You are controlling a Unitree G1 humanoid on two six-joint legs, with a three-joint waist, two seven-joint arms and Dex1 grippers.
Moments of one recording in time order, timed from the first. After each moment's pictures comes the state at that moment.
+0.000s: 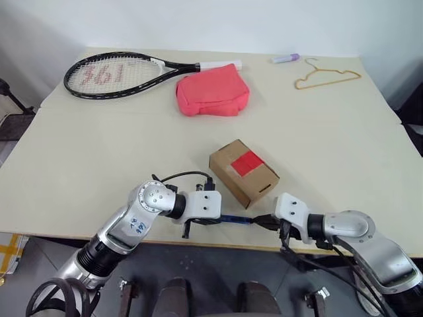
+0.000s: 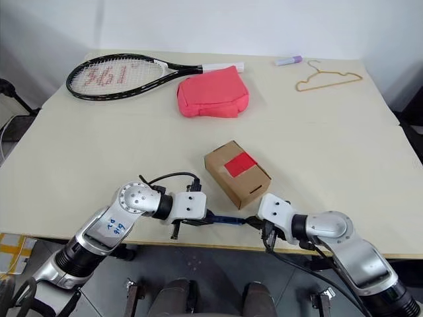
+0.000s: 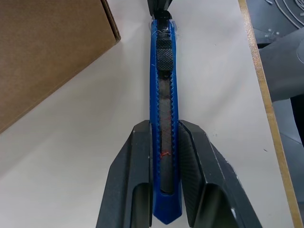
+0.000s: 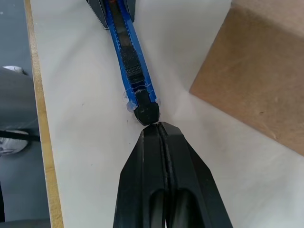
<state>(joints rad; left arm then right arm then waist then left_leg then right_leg) -0.49 0.58 -0.47 -0.31 0.10 0.50 -1.05 -0.10 -0.79 0.18 -0.44 0.25 0.48 0.89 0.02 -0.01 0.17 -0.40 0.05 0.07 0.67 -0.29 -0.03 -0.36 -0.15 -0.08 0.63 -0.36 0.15</state>
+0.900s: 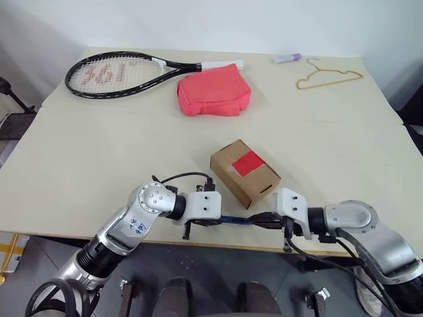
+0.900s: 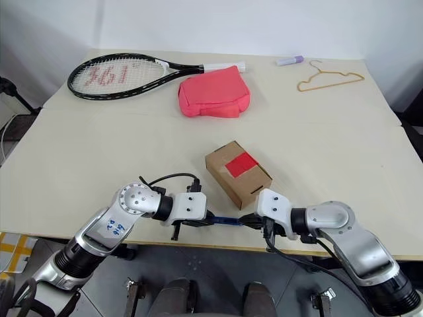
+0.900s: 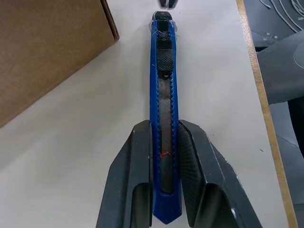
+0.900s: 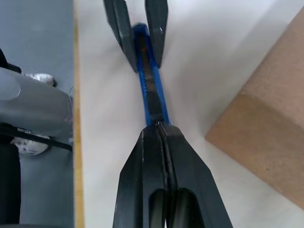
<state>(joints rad) -0.49 0.58 -0.47 -0.32 0.08 0.51 -1.05 -0.19 -0.81 0.18 -0.44 0.30 0.49 1.00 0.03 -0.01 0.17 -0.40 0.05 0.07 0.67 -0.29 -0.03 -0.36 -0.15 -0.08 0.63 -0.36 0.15</state>
